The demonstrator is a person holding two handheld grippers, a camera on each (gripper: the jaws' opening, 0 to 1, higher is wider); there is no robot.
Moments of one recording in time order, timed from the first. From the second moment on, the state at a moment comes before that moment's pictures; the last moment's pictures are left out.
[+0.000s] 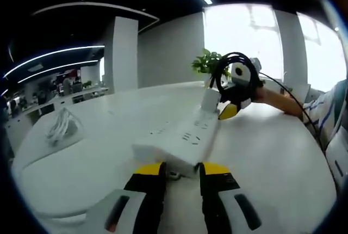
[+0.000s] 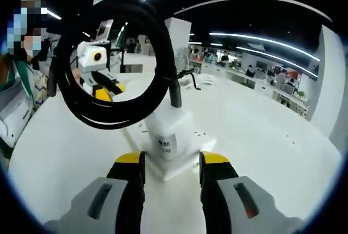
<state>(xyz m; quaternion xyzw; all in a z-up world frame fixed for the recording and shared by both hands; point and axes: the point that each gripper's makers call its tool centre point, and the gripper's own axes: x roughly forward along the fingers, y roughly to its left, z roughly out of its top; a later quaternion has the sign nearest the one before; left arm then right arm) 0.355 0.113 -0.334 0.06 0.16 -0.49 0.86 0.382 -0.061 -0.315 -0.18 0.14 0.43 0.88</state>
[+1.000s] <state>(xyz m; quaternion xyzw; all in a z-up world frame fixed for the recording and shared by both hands) 0.364 0.117 -0.332 0.07 0.15 -0.47 0.87 0.382 -0.062 -0.317 -0.19 0.15 0.39 0.89</state>
